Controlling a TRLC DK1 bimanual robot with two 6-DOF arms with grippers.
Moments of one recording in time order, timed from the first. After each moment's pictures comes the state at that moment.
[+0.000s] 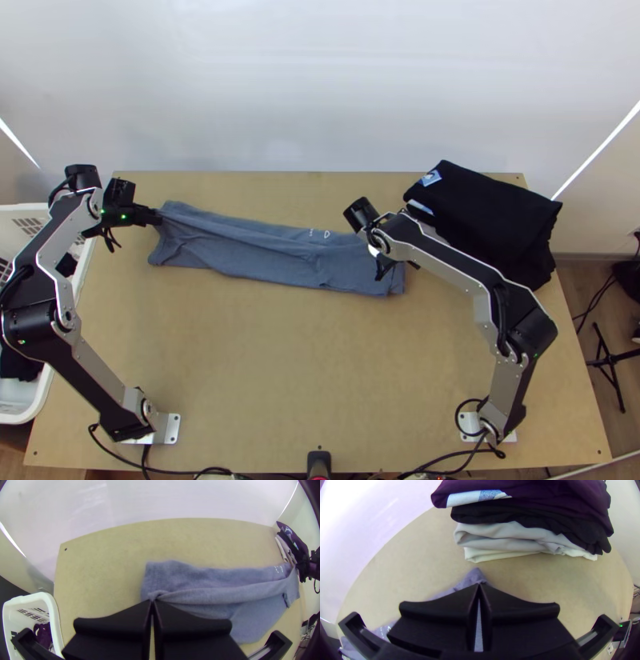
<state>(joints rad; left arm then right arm) 0.32 1.92 1.48 -0.48 0.33 0.44 0.64 1.95 1.50 -0.79 0.64 1.29</state>
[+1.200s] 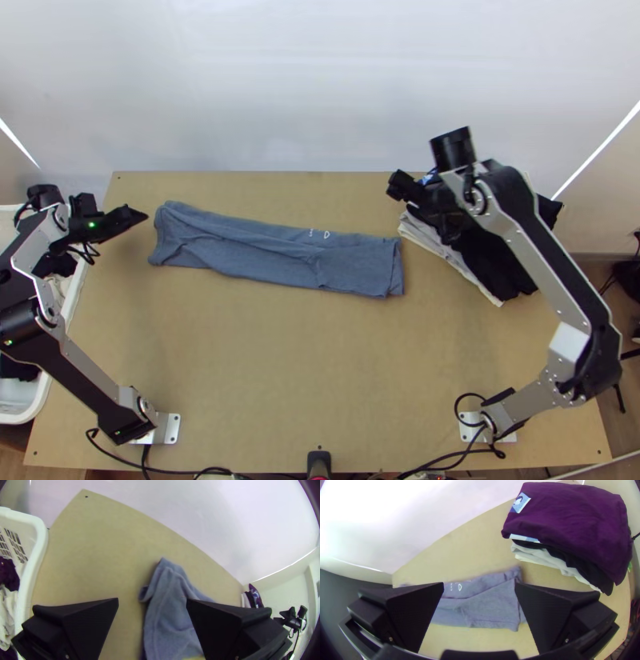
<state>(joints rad) 0.51 1.96 1.46 -0.53 0.69 0.08 0.41 1.66 1.76 -1.00 -0.02 0.82</state>
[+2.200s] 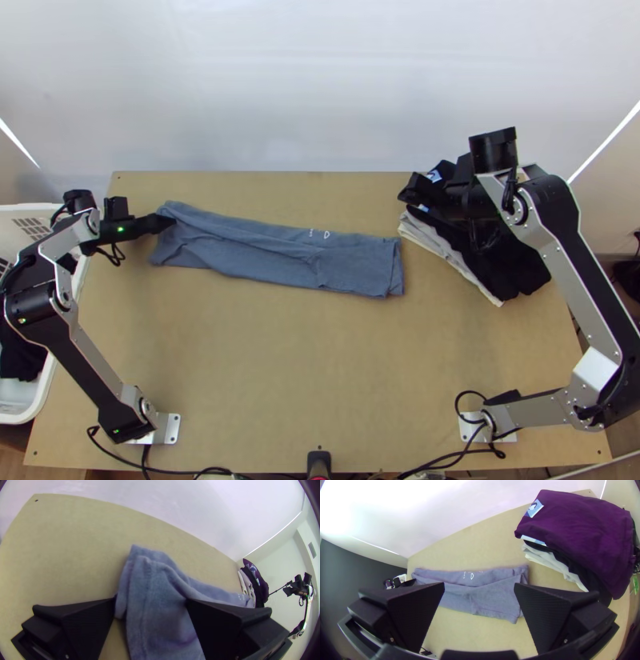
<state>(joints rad) 0.41 2.10 1.43 -0.37 0.80 0.23 0.34 1.54 1.71 -0.99 -0.21 0.66</state>
